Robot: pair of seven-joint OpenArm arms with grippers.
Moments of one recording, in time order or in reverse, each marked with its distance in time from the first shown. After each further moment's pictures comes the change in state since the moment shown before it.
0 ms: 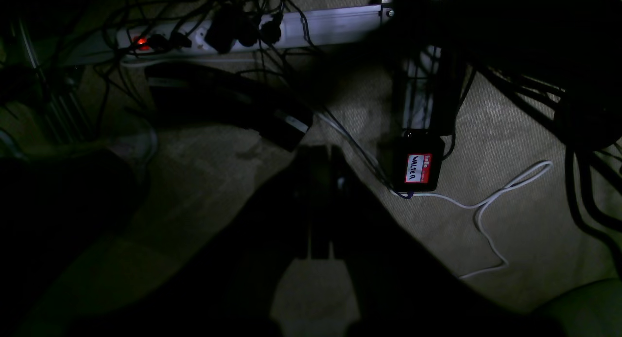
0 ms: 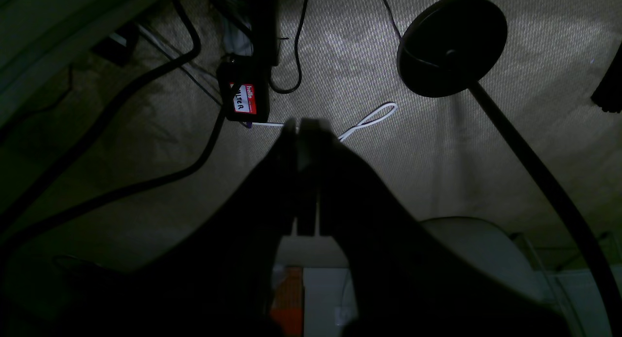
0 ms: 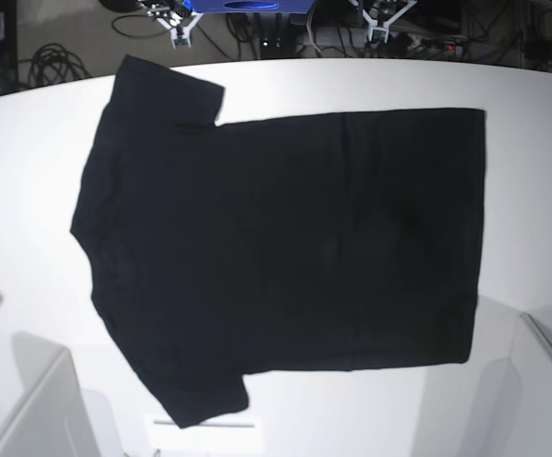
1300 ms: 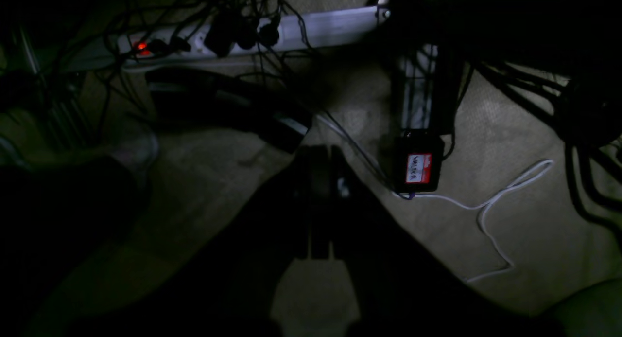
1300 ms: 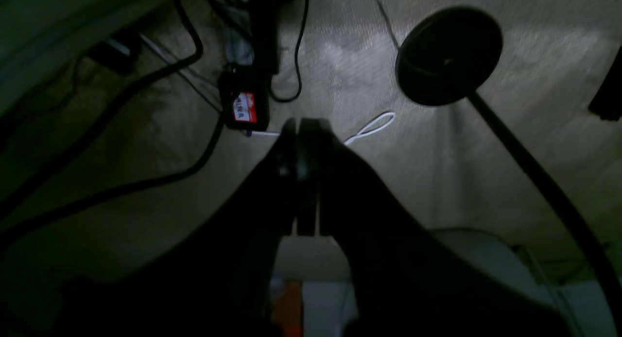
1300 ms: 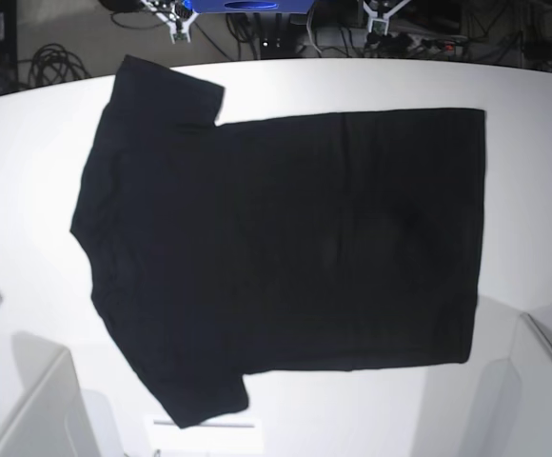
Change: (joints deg) left arm 7.2 -0.2 0.6 9.7 0.1 0.0 -0.3; right arm -7.4 0.0 0.0 10.9 0.0 0.0 0.1
